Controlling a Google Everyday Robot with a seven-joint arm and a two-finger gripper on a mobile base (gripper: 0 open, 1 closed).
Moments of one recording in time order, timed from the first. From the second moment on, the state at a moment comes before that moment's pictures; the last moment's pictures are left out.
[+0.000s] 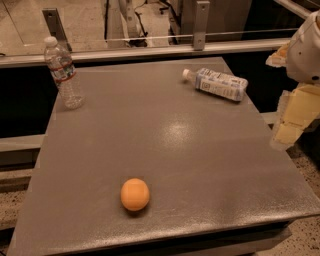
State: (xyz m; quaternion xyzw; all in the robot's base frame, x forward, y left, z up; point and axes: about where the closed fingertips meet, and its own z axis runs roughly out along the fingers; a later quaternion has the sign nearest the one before) arm 0.438 -0.217 0.976 -0.60 0.78 -0.03 0.16
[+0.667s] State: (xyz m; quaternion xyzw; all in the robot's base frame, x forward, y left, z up) arm 0.459 -0.219 0.974 -0.60 0.78 -0.03 0.18
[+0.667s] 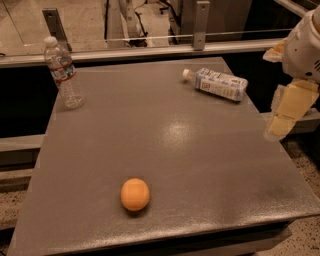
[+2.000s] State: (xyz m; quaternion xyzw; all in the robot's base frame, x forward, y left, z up) arm 0.664 -0.249 0.919 -0.52 0.78 0.05 0.34
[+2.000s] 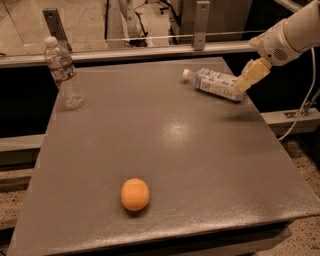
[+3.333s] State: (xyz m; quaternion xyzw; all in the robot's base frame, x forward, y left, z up) arm 0.695 -0.222 0.841 -0.48 0.83 0.11 0.27
